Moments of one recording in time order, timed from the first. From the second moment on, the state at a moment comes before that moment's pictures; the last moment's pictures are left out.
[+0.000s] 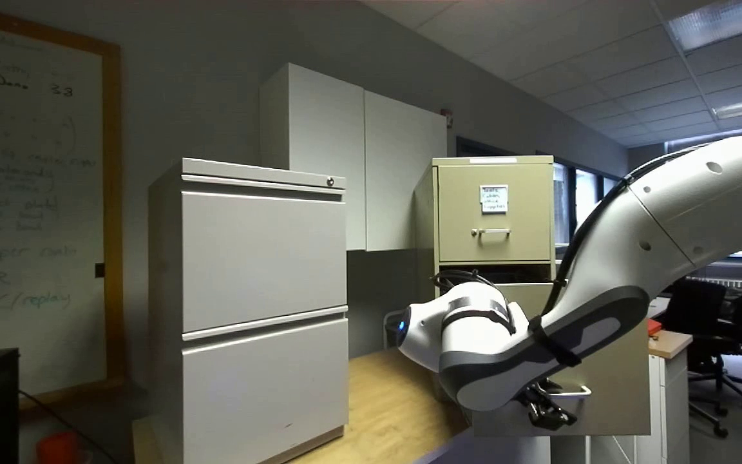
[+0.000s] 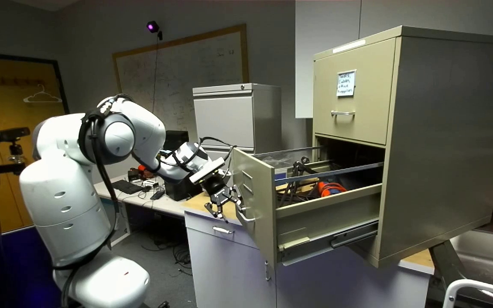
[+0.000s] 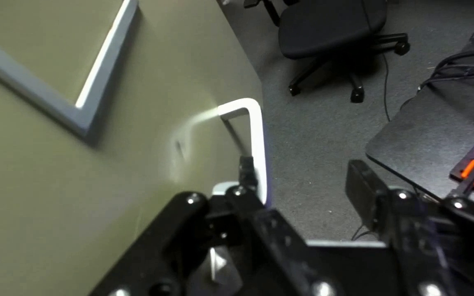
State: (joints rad) arm 0.14 -0.14 0.12 -2.25 -0.80 1.38 -0.25
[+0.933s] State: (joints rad) arm 0.14 -0.16 0.12 -2.26 -0.72 1.37 -0.16
